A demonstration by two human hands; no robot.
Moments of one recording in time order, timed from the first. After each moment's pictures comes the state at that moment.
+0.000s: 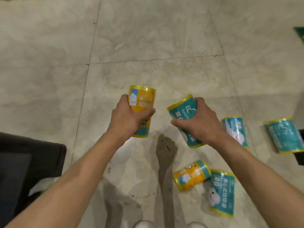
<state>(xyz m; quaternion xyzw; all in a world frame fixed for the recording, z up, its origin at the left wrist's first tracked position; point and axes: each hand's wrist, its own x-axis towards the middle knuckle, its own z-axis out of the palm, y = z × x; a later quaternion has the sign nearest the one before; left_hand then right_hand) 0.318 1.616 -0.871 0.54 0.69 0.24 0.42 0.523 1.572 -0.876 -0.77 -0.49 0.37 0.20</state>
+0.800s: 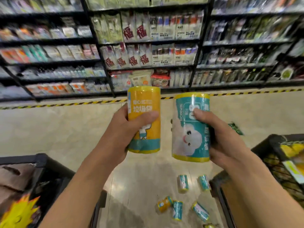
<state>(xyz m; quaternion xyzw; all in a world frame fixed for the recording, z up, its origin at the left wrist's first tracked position) 0.340 1.495 -0.010 0.49 0.47 0.40 0.62 0.547 1.444 -0.017 -0.44 -0.28 0.66 0.54</state>
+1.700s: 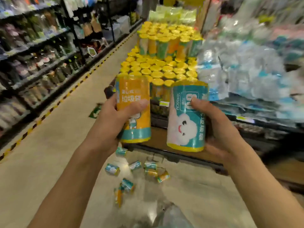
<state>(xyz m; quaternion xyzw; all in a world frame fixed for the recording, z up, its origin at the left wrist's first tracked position) 0.448 1.294 0.030 0.65 0.07 0.03 0.76 0.464 1.078 0.039 -0.54 -0.02 0.20 0.82</state>
